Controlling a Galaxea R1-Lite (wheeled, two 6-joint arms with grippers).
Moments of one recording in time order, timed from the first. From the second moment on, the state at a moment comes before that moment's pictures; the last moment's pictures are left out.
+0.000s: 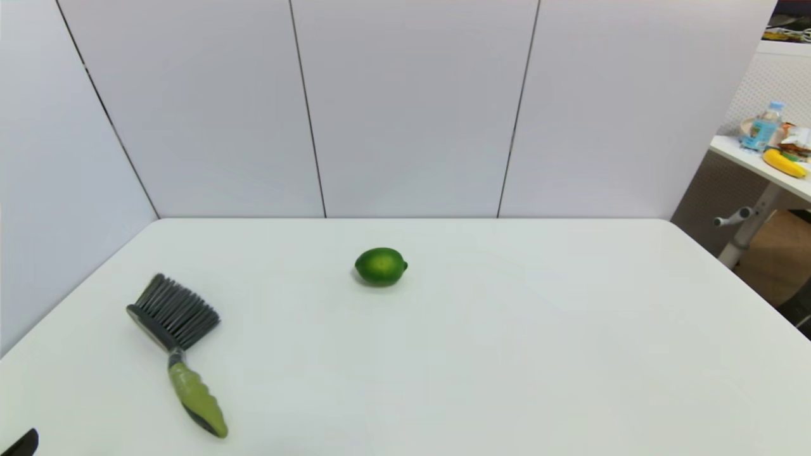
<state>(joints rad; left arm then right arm) 0.03 0.38 -0.40 0.17 -0.04 0.15 0.00 0.00 0.00 0.01 0.04 -0.09</state>
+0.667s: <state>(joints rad) 0.02 1.07 -0.77 0.11 -0.06 0.17 0.00 0.00 0.00 0.01 0.04 -0.09</state>
